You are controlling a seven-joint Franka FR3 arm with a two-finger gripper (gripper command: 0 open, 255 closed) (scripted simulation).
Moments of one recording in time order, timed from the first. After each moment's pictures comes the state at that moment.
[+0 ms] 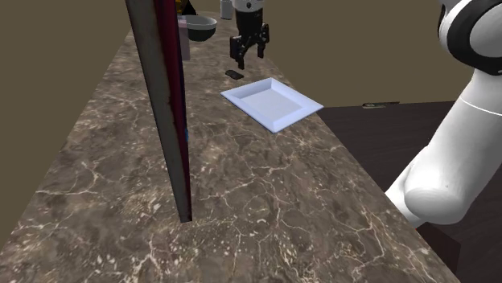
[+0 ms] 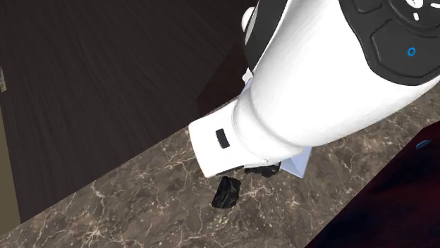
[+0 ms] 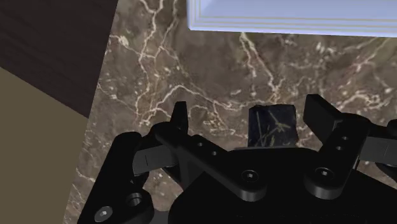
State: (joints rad) arm 0.06 0.15 0.18 -1.53 -0.25 1.63 0.20
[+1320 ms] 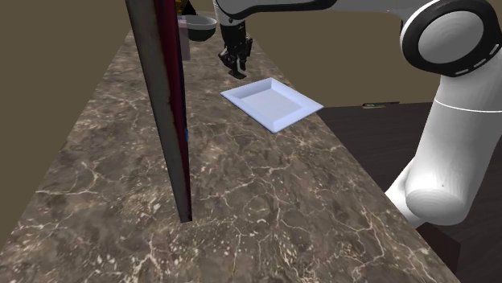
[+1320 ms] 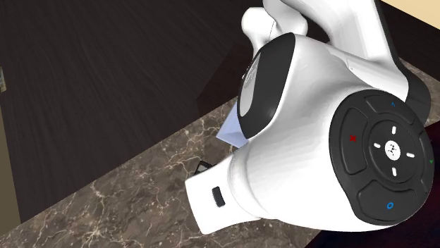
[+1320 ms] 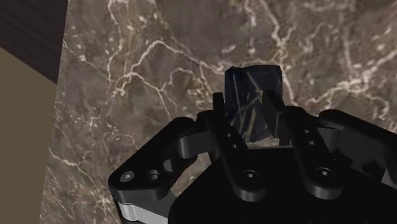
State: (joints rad) arm 0.09 0.33 0.19 -1.39 -0.34 1.64 0.22
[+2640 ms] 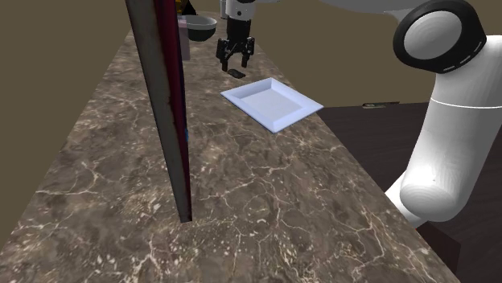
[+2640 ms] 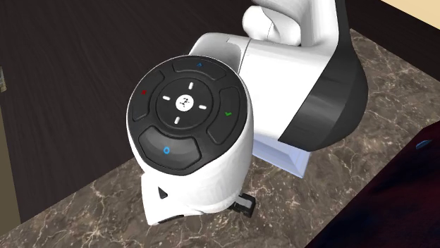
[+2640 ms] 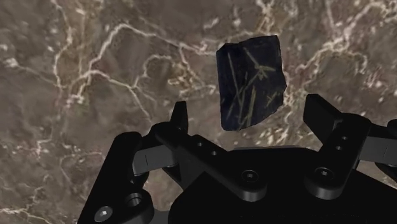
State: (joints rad) arm -0.04 0.36 0.21 -1.35 -0.03 1.71 0.13
